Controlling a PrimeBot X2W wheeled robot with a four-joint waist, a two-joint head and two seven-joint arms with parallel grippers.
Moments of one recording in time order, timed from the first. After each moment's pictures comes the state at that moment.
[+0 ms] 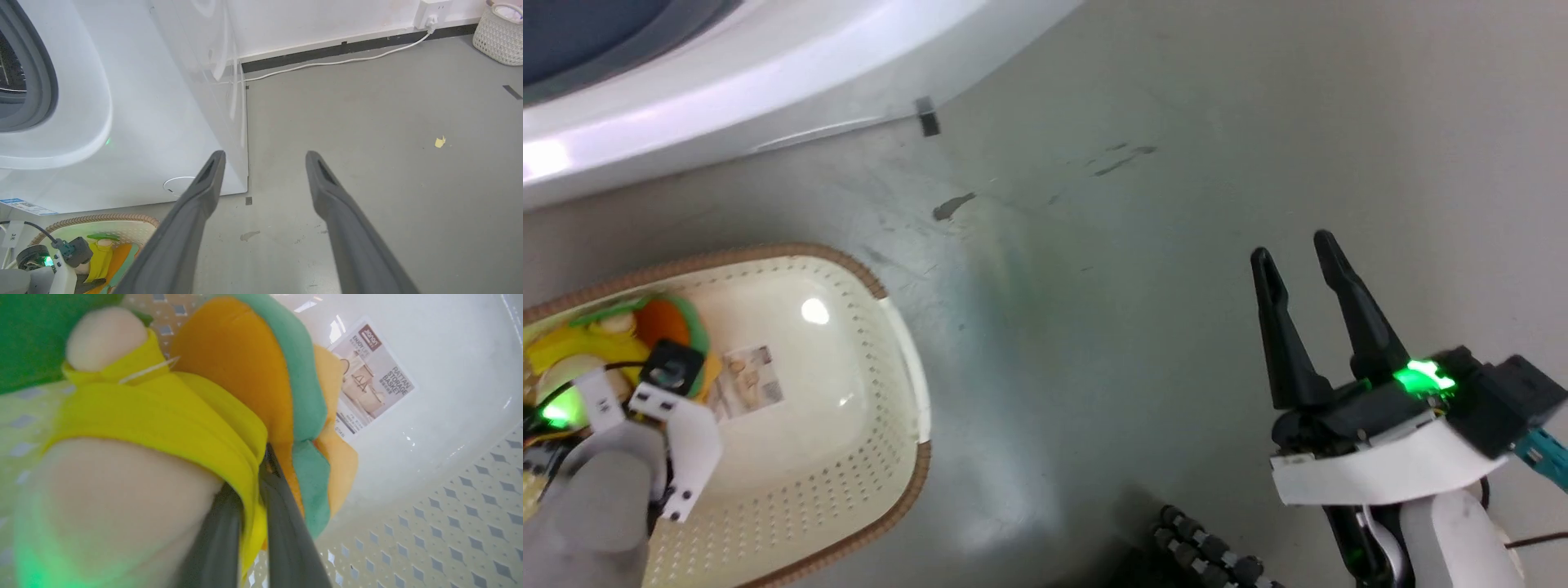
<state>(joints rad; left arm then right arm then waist) -0.71 0.47 -0.40 1.17 0.03 -0.02 0.02 -0.22 -0.05 0.18 -0.09 0.39 0.13 -0.24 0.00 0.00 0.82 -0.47</state>
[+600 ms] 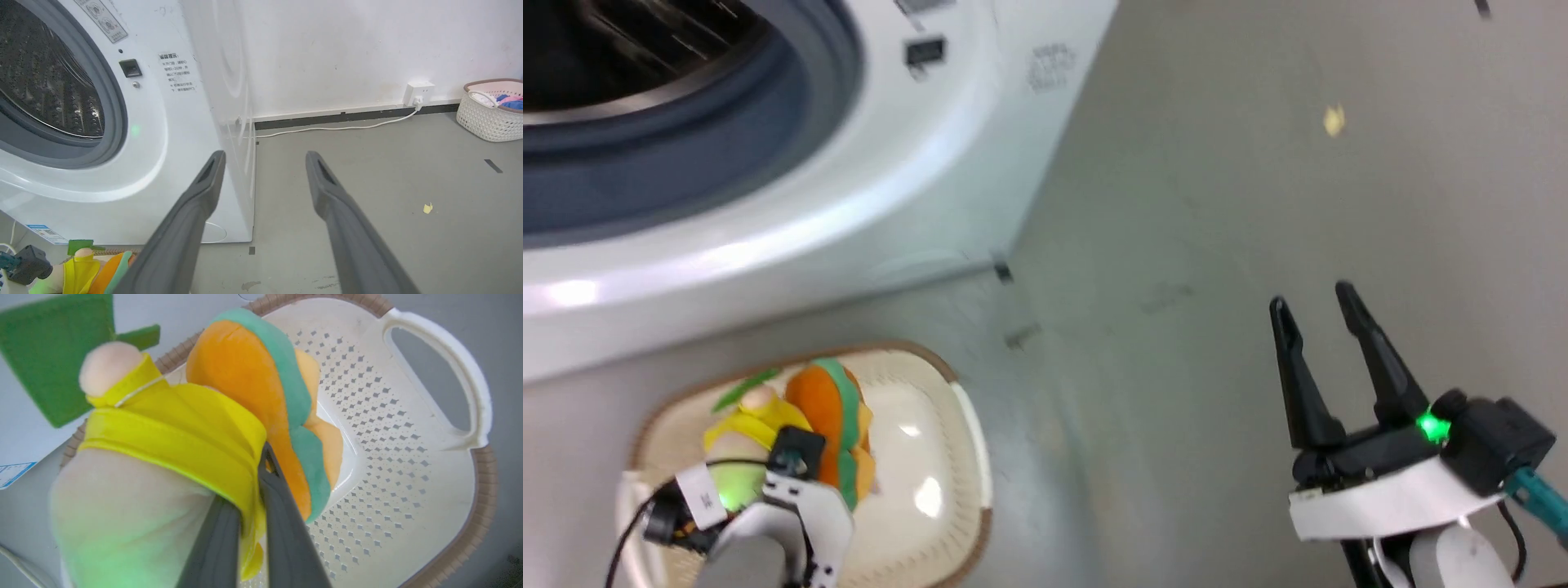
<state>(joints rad) -0.59 0.24 -0.39 1.25 -0.10 -0.01 -0.24 -0.14 -0.05 0.11 -0.04 0.26 0.13 -0.26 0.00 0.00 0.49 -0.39</state>
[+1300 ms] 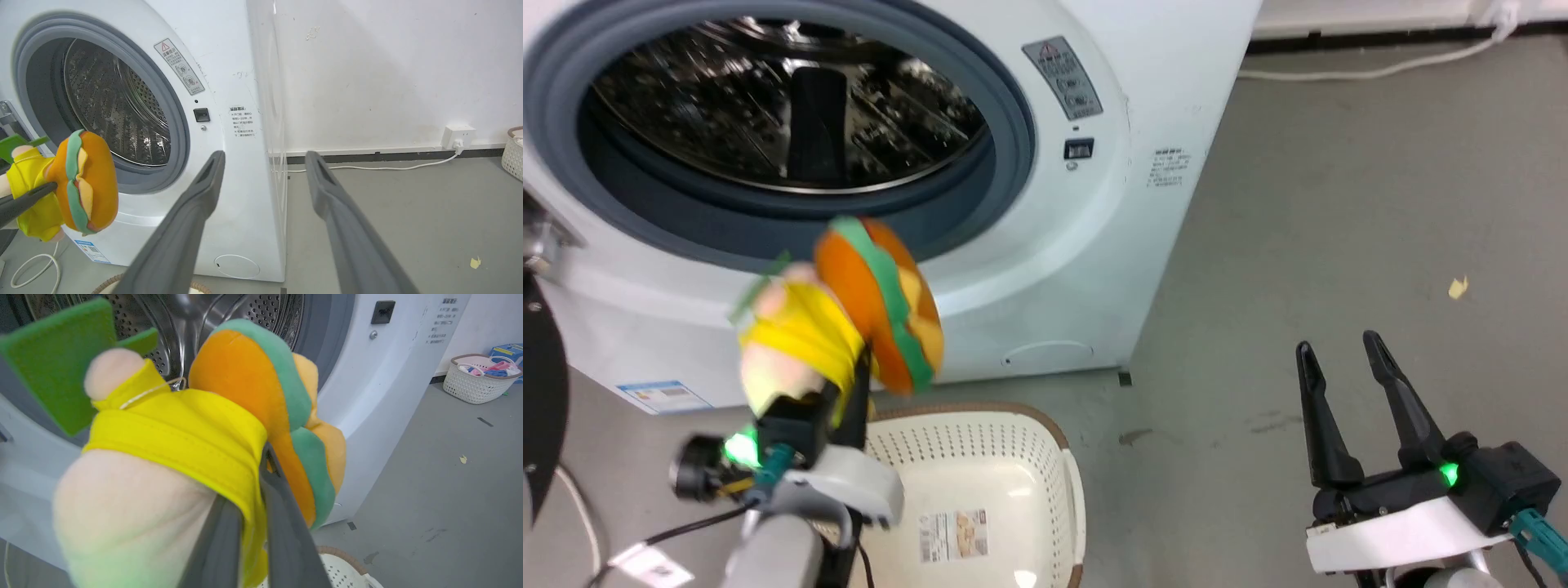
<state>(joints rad) -0.27 0.21 -0.23 0.36 -0.18 0.06 -0.26 -0.04 -0.05 0.07 -0.04 0.19 0.13 -0.26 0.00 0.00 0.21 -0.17</state>
